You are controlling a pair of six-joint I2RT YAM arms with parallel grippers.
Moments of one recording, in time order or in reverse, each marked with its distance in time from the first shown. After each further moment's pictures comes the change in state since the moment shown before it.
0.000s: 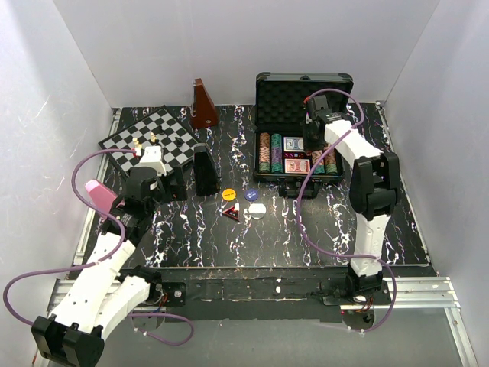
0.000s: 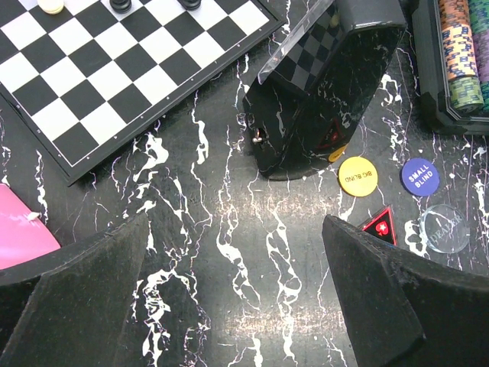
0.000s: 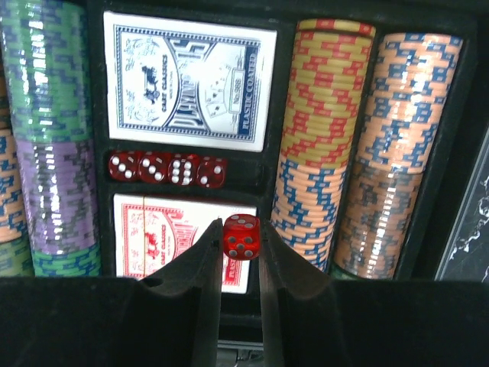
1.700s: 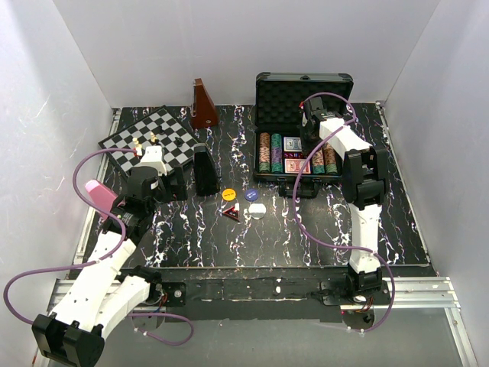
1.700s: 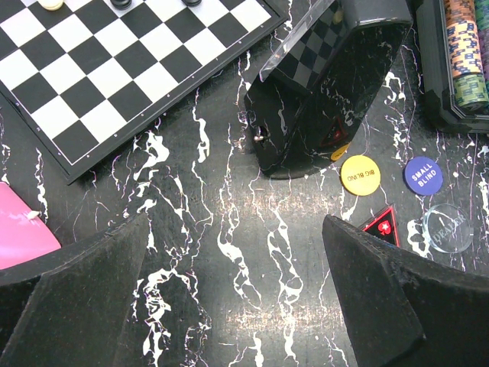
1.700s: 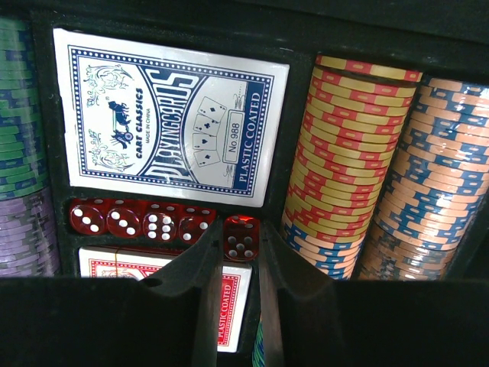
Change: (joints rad) left arm 0.000 0.013 0.000 0.000 -0.003 0.000; right arm -0.021 0.191 0.159 -0.048 -0.028 -0.057
